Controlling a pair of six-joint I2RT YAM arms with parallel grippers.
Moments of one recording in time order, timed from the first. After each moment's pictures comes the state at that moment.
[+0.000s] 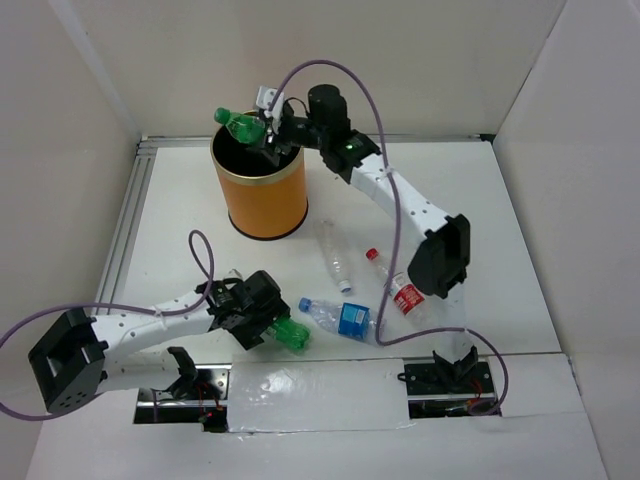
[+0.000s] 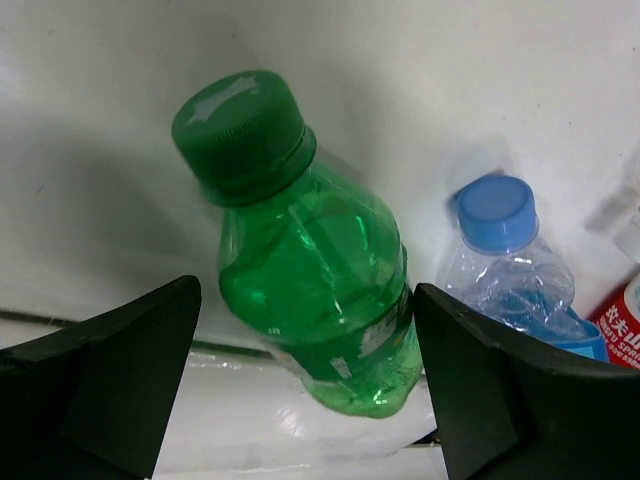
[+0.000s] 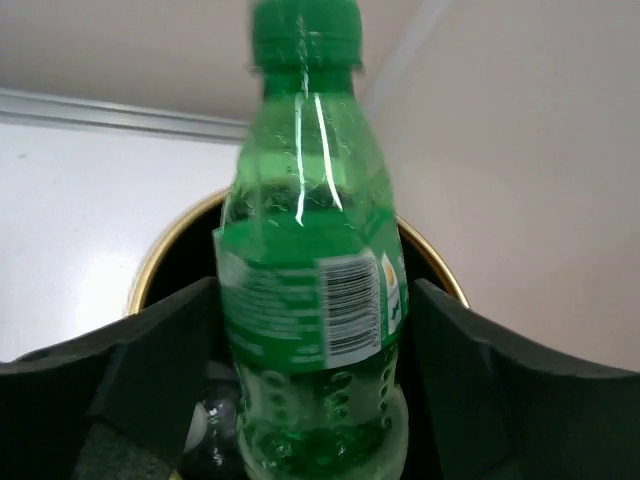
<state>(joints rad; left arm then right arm) -0.91 1.14 0.61 -0.69 -0.14 -1.66 0.63 2.02 2.10 -0.15 -0.62 -0.55</state>
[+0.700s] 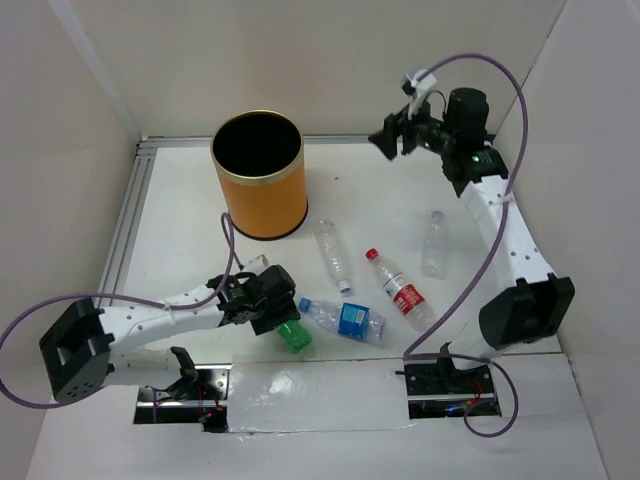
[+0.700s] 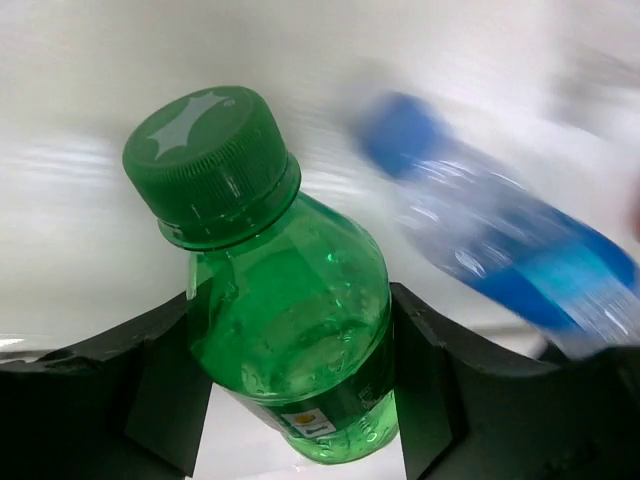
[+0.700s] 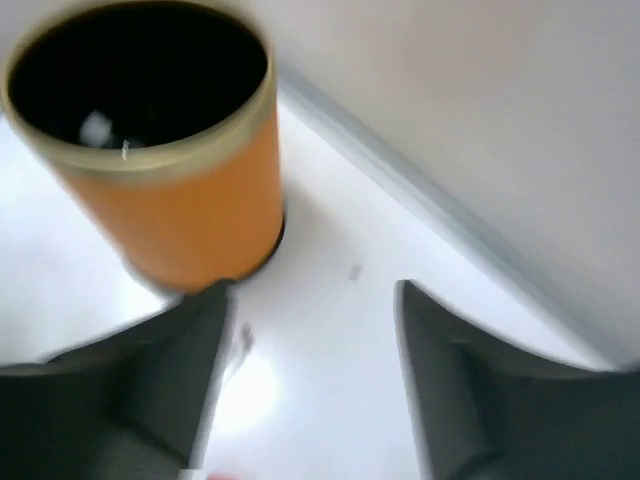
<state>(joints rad) -0.95 1.24 0.70 -0.62 -0.16 -1.39 0.18 1.54 1.64 -0.26 -0.59 -0.20</state>
